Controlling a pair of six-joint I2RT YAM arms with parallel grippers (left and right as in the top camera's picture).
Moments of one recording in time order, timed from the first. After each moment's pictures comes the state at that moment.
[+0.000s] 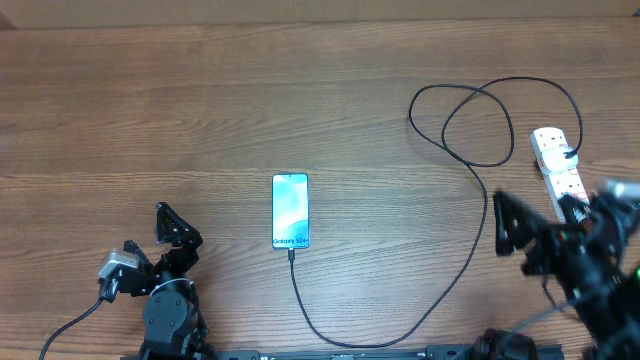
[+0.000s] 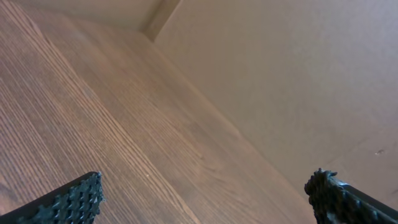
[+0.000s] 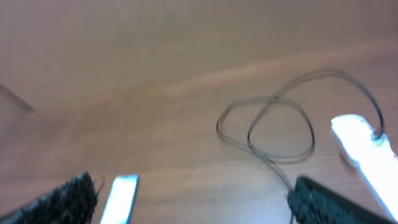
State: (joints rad) left arm -0.16 0.01 0.05 -0.14 -0.65 -0.73; right arm -0.23 0.59 1.13 -0.95 -0.40 0.14
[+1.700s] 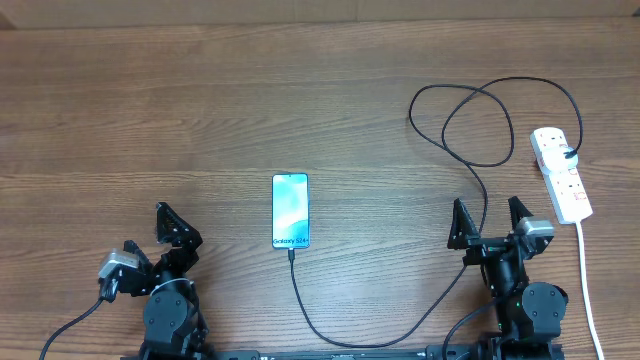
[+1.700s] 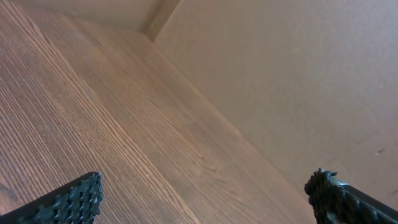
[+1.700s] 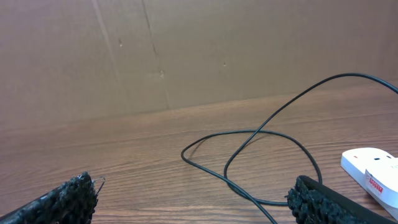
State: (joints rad) left arm -0.16 0.01 0.05 -0.14 -0.65 -0.73; right arm -0.03 0.01 0.02 -0.02 -0.12 0.18
